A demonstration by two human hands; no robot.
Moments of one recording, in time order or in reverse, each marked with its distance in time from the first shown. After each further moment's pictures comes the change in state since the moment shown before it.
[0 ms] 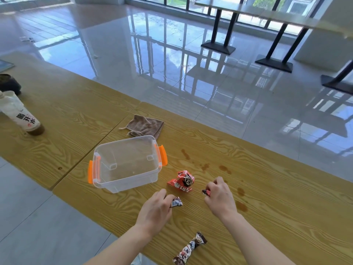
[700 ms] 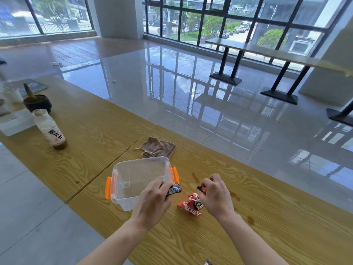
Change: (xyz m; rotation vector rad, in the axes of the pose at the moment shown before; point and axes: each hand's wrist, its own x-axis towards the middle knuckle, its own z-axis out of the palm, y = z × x) left_hand 0.010 -0.012 -0.107 -0.100 0.387 0.031; right_hand 0.028 -0.084 -0.060 0.058 0.199 -0.210
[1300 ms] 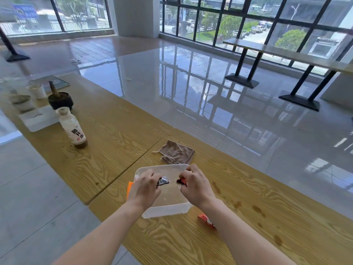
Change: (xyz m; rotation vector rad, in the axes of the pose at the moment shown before) left_hand 0.033 -0.117 -0.030 0.189 -0.069 -0.266; right_hand 0.069 -0.124 0.041 0.079 -0.099 -0.275
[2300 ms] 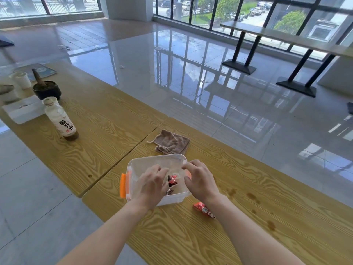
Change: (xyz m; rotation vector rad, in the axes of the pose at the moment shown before) left_hand -0.005 0.028 0.023 -0.065 -0.003 0.087; right_hand -0.015 0.027 -0.003 0.080 0.000 0.071
